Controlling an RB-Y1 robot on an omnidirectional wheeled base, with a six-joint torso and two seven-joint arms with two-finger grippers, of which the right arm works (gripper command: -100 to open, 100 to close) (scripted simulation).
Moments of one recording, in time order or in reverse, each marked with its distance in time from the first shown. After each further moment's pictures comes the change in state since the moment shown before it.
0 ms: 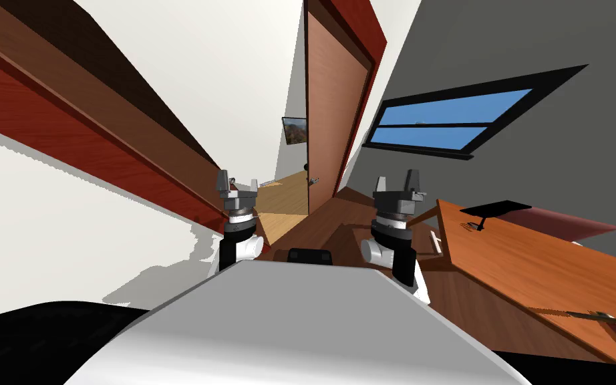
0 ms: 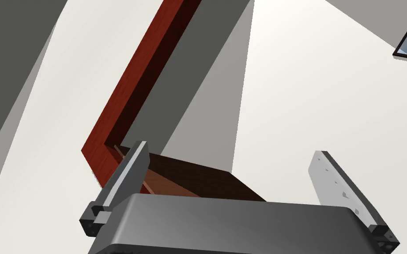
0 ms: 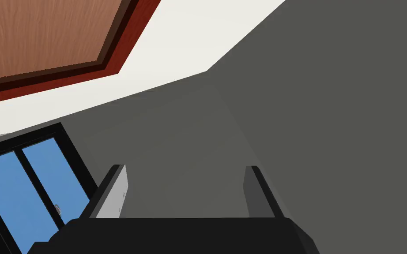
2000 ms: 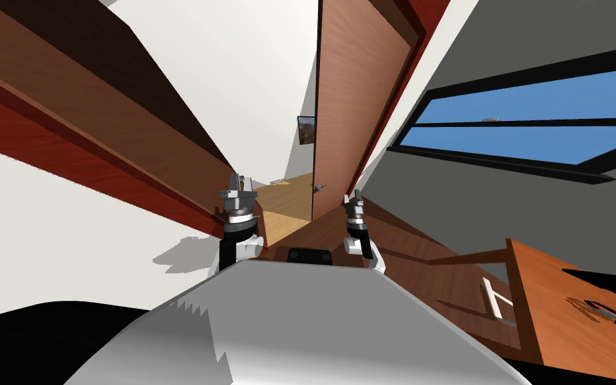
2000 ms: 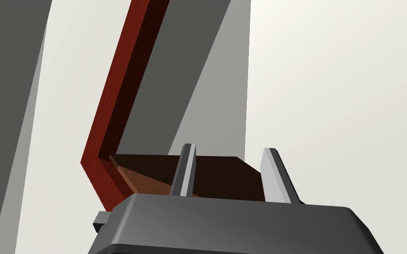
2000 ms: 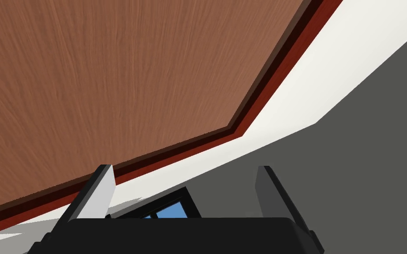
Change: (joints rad) arm -0.155 -0.077 0.109 0.540 -0.018 -0.115 0.011
